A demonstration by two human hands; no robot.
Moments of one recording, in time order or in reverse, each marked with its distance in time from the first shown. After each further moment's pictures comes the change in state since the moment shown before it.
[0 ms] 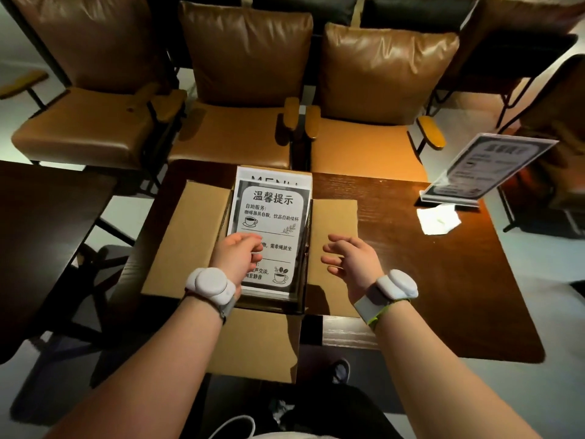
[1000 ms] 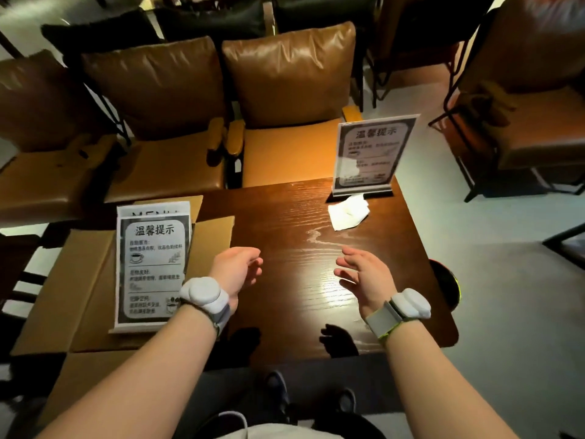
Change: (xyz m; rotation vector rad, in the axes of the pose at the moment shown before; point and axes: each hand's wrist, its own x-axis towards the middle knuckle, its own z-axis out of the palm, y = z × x) left_hand -0.055 -0.015 0.297 0.144 -0.095 -0.082; right_hand 0.039 -0.028 -0.332 0.242 0.132 0.025
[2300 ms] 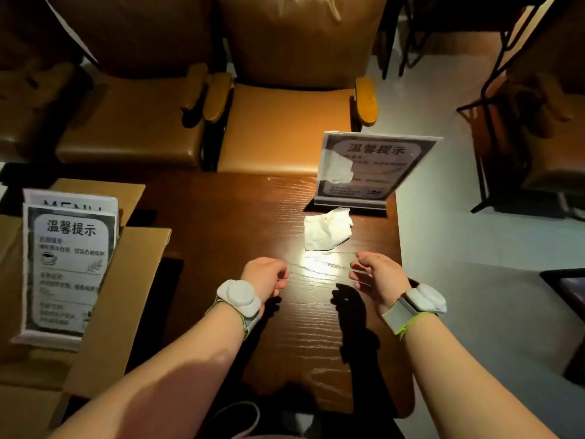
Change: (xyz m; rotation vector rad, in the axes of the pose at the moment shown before) left_hand 0.110 0.004 0.198 -0.046 -0.026 -0.305; right_hand 0.212 -0.082 -0.081 -0.181 0.021 0.242
